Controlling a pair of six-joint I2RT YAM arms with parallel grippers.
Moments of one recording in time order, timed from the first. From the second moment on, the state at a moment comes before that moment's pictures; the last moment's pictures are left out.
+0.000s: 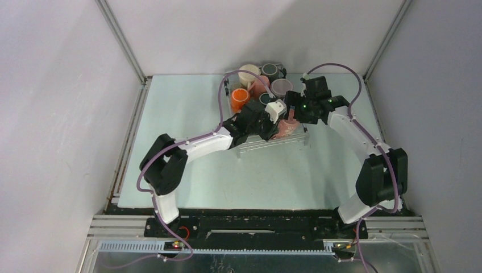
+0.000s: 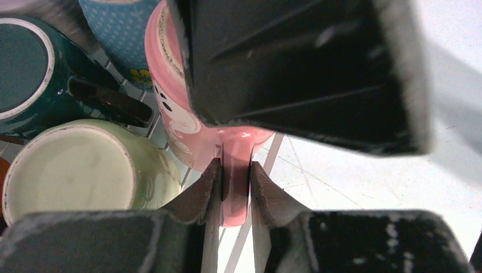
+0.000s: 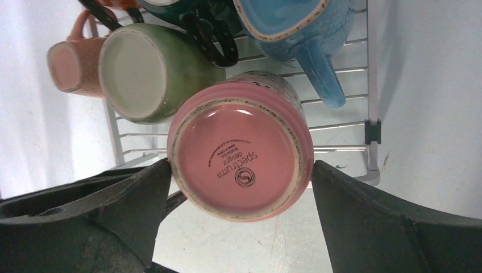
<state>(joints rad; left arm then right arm) -0.80 1.82 1.29 0.05 0.21 0.05 0.29 1.58 1.36 -0.62 -0.17 0.40</state>
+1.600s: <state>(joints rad) -0.82 2.00 1.52 -0.12 0.11 0.04 0.20 1.67 1.45 -0.68 -0.20 0.35</state>
